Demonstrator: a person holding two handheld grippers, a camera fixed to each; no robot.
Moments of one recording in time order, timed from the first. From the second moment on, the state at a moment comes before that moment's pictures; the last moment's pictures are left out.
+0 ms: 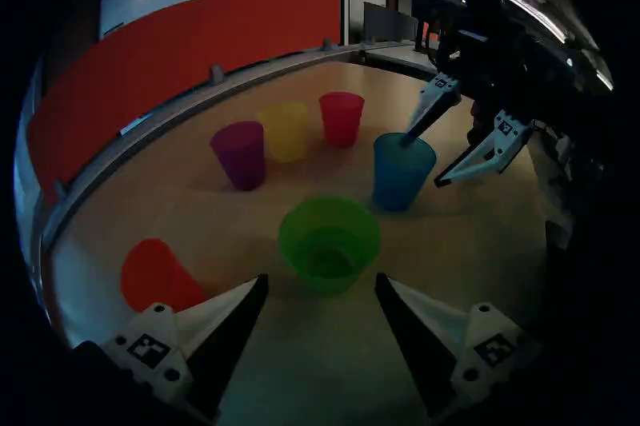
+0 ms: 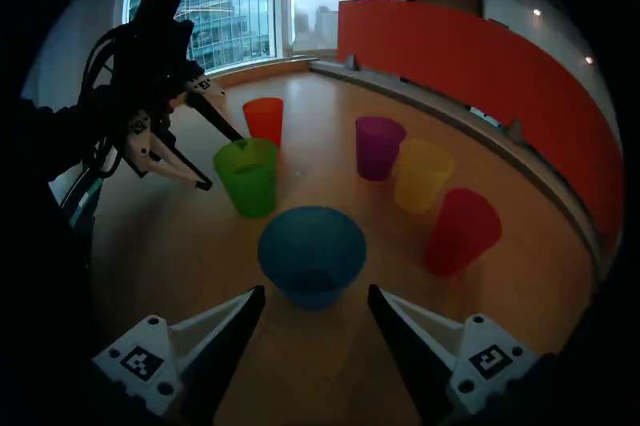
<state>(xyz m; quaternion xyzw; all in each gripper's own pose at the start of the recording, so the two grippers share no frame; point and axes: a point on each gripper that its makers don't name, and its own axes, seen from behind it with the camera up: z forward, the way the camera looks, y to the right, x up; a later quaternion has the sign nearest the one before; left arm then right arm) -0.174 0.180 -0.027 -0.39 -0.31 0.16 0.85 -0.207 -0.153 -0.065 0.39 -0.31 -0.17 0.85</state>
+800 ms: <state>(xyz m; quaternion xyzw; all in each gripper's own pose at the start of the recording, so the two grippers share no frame) -0.119 0.120 -0.042 -0.25 -0.22 0.10 0.94 -0.150 -0.111 -0.079 0.29 -0.22 -0.12 0.92</state>
